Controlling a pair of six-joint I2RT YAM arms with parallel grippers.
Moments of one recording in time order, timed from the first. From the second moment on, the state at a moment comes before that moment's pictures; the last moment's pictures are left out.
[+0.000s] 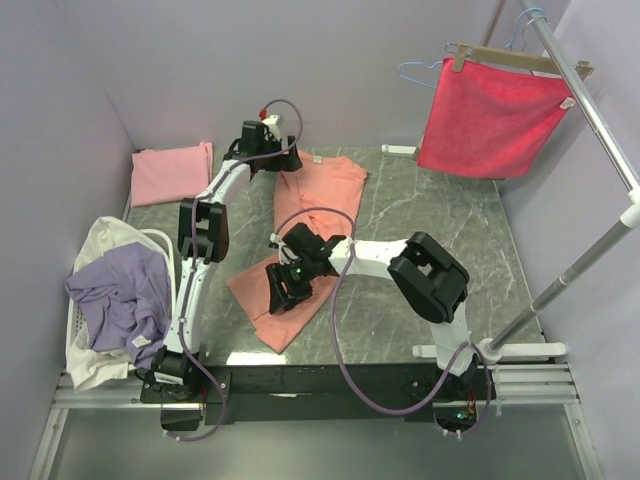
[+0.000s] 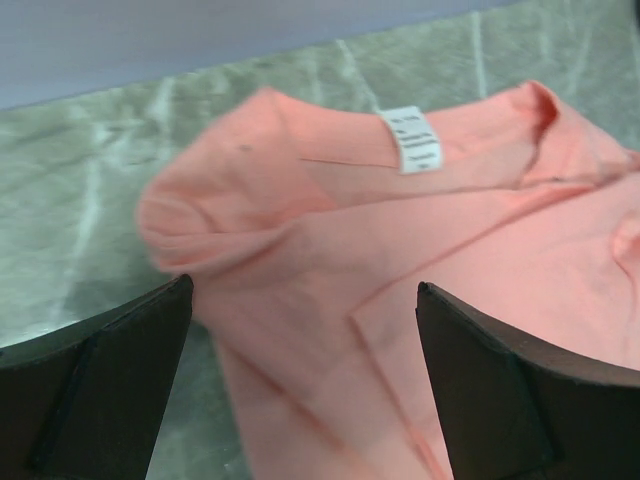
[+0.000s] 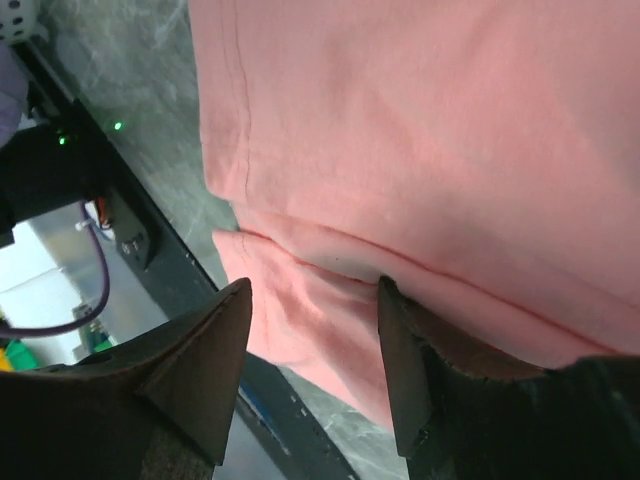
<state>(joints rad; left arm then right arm) -0.24 2.70 2.42 -0.30 0.35 -0.21 0.90 2.00 1.26 -0.29 -0.55 0.52</state>
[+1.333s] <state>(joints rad) -0.35 2.49 2.32 -0.35 0.49 -0.17 0.87 1.34 1.04 -0.59 0.13 0.50</state>
